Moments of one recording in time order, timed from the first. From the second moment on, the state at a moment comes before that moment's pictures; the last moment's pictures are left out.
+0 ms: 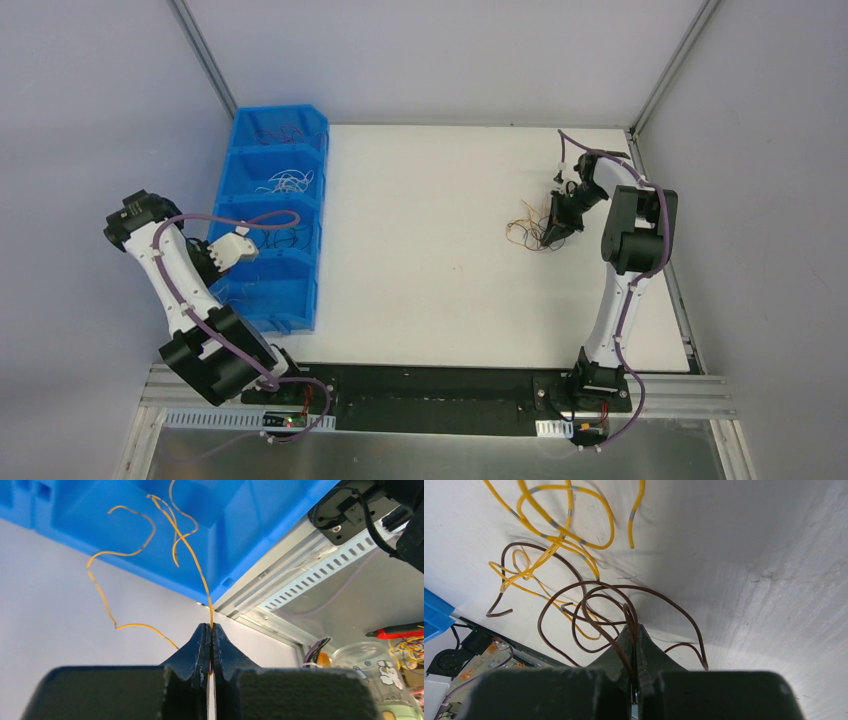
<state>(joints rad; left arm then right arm) 0.70 1.28 1.28 -1.53 -0.01 1.62 -0.08 2.20 1.67 -1.14 -0.42 0.01</state>
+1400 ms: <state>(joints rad) 0.14 1.51 1.30 -1.46 0.15 0.68 -0.10 2.23 1.71 -1.15 -0.49 -0.01</state>
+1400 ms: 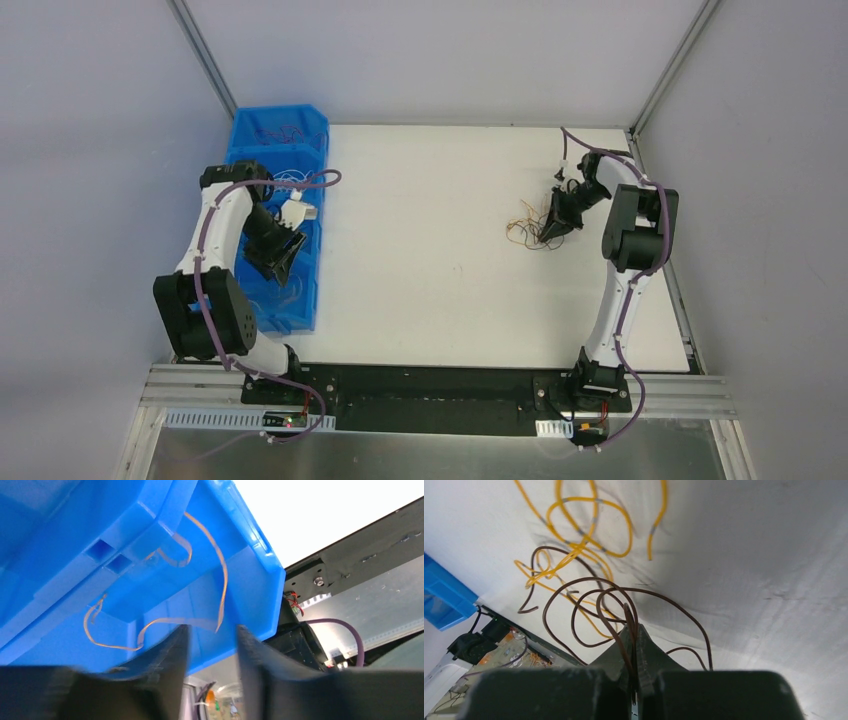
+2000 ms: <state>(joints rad) -0.22 1.56 1.58 -1.20 0.63 0.47 0.13 2.19 1.71 -1.23 -0.97 -0.07</state>
